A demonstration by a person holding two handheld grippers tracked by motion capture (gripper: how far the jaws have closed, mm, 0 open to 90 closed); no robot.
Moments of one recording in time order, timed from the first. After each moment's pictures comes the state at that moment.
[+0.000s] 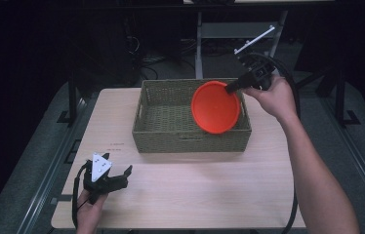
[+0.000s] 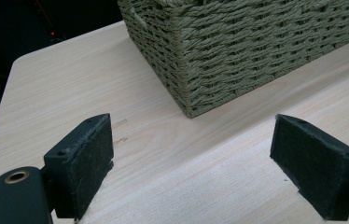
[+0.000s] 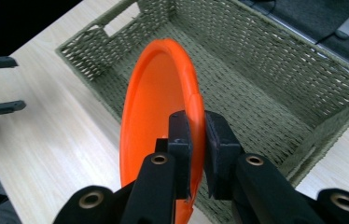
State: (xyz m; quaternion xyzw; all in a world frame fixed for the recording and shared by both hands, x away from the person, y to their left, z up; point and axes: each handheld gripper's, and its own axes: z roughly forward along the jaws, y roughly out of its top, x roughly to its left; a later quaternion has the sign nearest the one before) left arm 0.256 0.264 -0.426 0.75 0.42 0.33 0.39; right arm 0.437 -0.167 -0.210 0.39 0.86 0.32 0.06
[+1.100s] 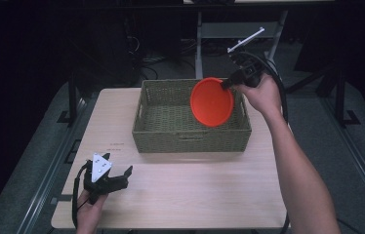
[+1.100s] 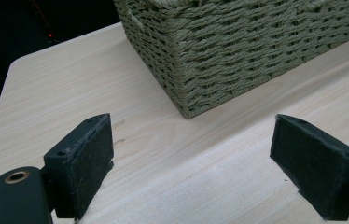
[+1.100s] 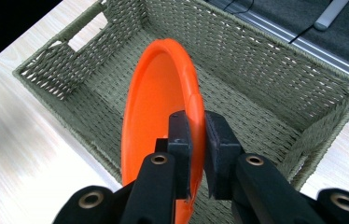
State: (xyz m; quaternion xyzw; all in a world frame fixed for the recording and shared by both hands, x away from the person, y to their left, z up) left arm 0.255 0.263 -0.427 0.75 0.41 0.33 0.39; right arm 0.467 -0.155 -0.229 0.43 0.84 0.31 0.08
